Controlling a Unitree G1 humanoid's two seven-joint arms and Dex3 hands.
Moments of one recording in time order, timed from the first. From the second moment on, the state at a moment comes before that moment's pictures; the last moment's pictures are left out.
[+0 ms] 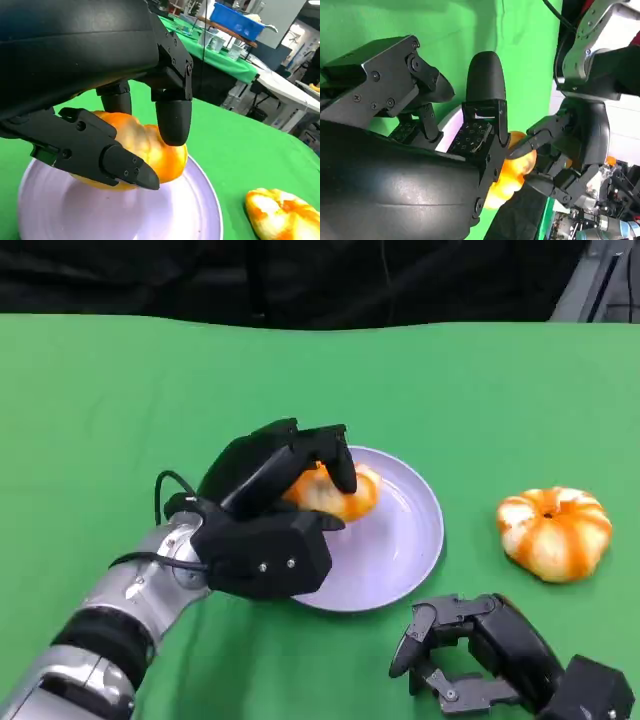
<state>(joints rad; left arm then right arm) -0.72 0.11 -0.37 1.03 0.56 -0.64 0.19 -0.23 0.00 0.12 0.93 -0.03 -0.99 0.39</state>
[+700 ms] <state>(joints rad) -0.76 0.05 -0.37 1.10 0.54 -0.67 0.12 -0.23 0.00 0.14 0.90 -0.04 -0.98 0.39</state>
